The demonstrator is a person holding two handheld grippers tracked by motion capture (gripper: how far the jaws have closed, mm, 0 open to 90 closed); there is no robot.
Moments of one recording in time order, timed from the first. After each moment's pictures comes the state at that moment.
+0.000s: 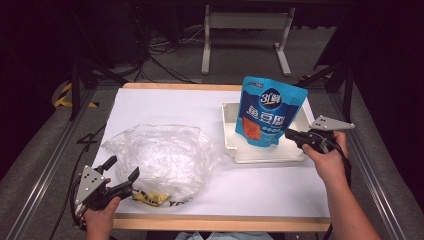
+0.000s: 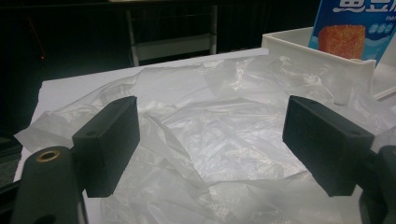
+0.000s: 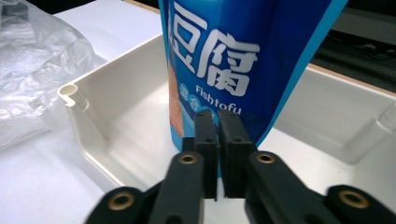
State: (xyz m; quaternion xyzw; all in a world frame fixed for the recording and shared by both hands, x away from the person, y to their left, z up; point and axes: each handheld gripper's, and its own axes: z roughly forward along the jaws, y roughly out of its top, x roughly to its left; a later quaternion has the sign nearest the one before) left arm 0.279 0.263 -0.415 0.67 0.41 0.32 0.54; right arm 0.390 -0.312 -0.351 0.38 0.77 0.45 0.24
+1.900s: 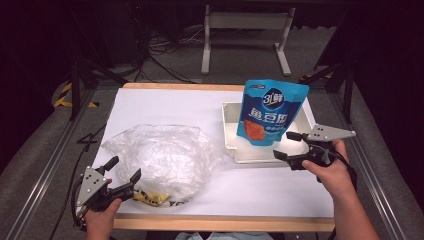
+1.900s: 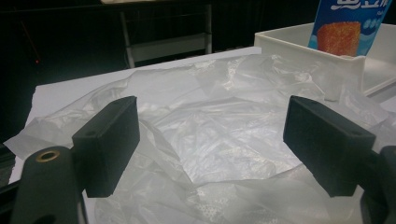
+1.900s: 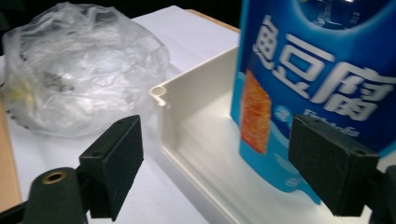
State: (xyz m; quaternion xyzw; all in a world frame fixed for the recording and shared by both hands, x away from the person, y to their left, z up) left arm 0.276 0.259 -0.413 0.68 0.40 0.32 0.53; right arm 0.353 -0.290 -0.333 0.30 0.80 0.48 0.19
